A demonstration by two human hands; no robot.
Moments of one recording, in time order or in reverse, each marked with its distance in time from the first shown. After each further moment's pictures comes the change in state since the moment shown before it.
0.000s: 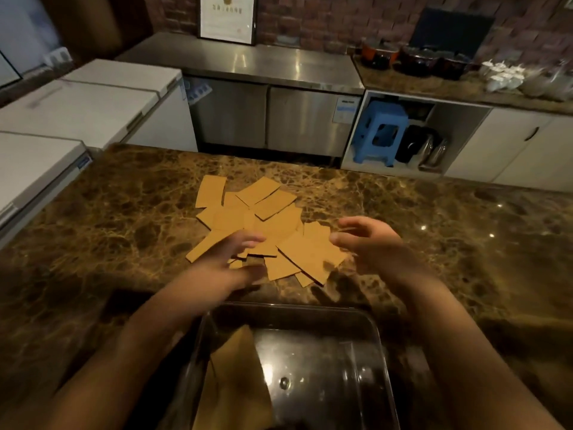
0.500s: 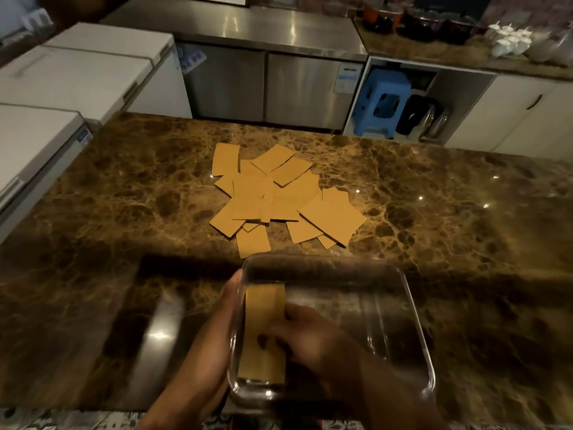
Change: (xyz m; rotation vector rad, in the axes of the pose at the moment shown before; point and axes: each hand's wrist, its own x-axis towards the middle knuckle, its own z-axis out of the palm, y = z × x) left_hand -0.100 -0.068 0.043 -0.941 -0.067 -0.134; right_hand -0.100 0.033 0.176 0.293 -0.375 0.294
